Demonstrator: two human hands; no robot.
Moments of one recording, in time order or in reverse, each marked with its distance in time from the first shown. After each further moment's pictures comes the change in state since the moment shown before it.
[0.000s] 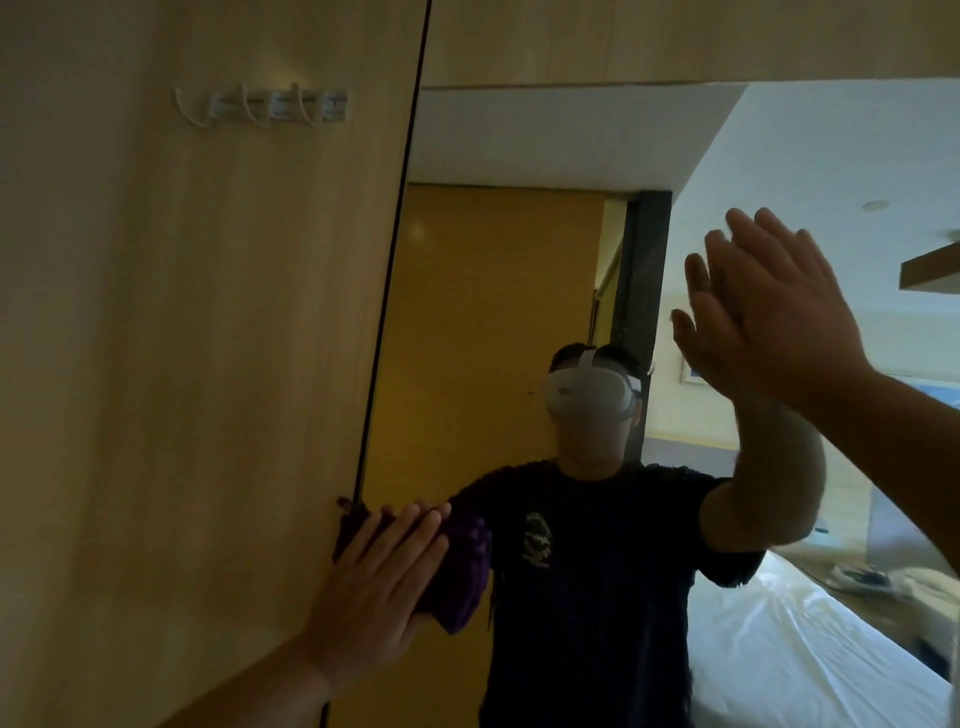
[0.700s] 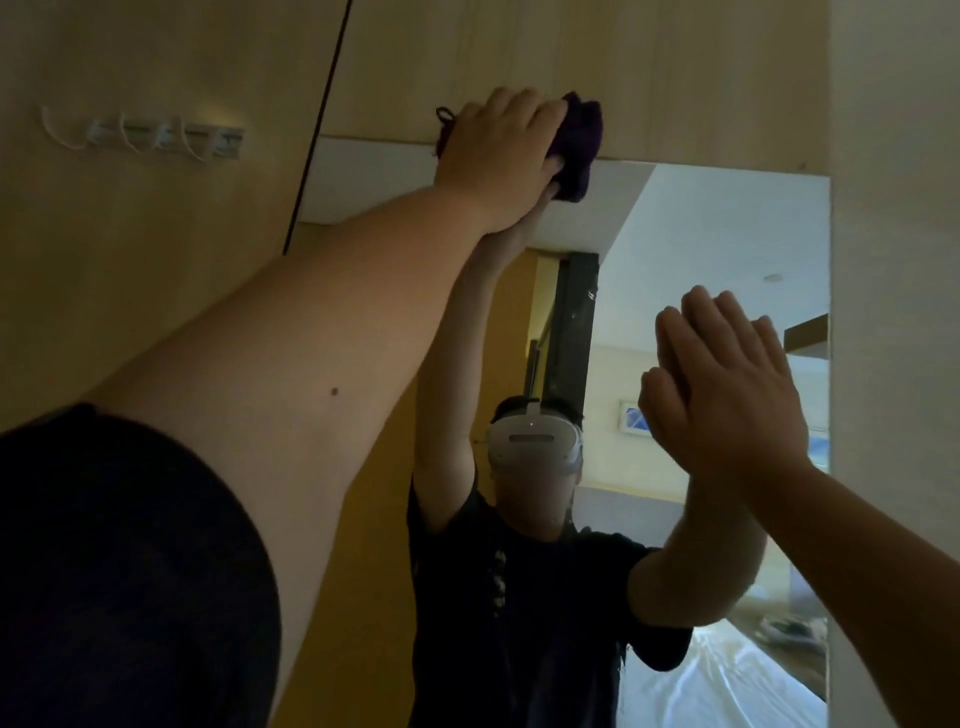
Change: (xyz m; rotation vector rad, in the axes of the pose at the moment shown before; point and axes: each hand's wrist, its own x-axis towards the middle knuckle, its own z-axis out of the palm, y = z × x) left_hand 0.481 -0.070 -0.102 0.066 0.210 -0.217; right_hand -0.028 0.053 -0.006 -0.141 0.005 0.089
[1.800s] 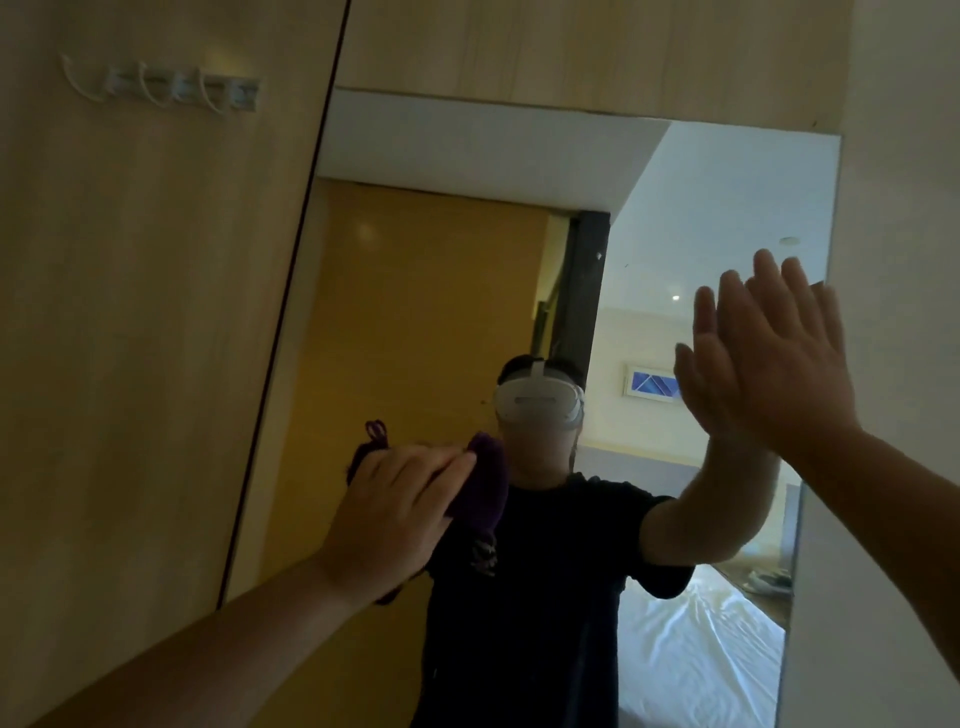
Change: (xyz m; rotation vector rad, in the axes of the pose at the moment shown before) left_hand -0.359 0.053 0.003 -0.200 0.007 0.145; right_hand -0.018 0.032 -0.020 -0.036 -0.030 0.025
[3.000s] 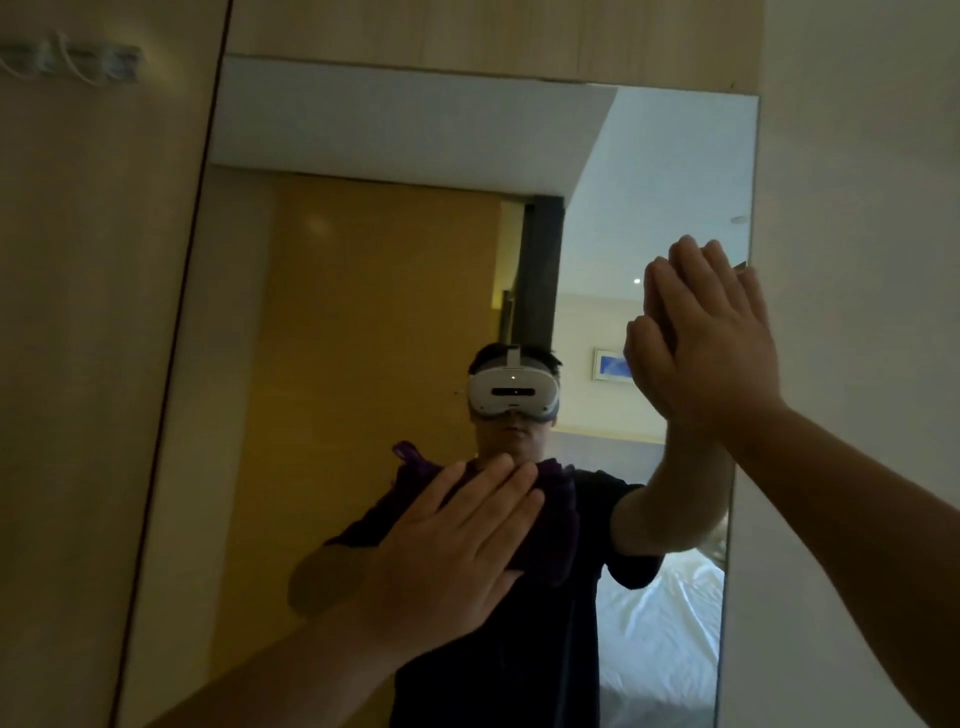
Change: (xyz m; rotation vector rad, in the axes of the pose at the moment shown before) left_hand 0.027 0.091 0.027 0.069 -0.238 0.184; right_hand -0.008 0.013 0.011 0.054 0.059 -0.007
